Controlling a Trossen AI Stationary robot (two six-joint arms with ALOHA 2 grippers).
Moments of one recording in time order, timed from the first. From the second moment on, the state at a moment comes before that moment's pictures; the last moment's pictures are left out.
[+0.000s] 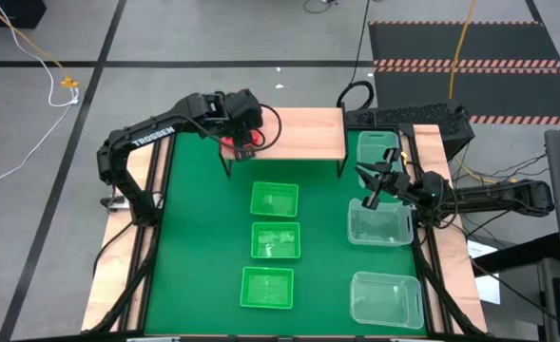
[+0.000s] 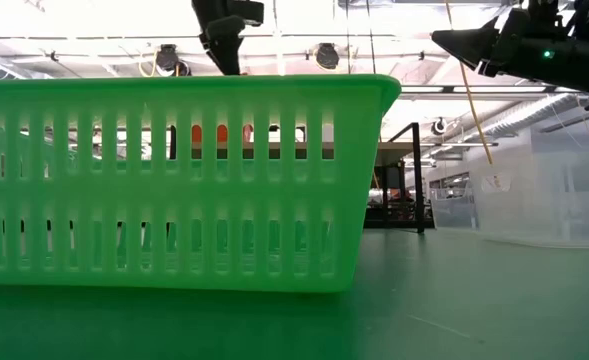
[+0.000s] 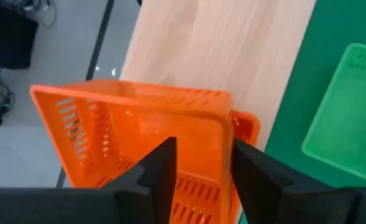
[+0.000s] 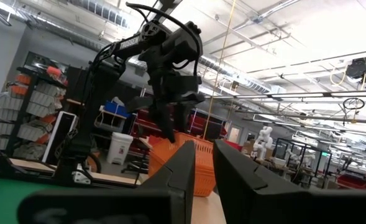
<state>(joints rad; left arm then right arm) 0.37 1.68 1.84 -1.22 -0.30 0.20 -0.16 0.72 0.02 1.13 0.13 -0.37</state>
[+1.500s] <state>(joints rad) 0.34 1.65 1.84 -1.43 -0.37 0.05 -0.16 0.72 0.02 1.13 0.13 -0.37</state>
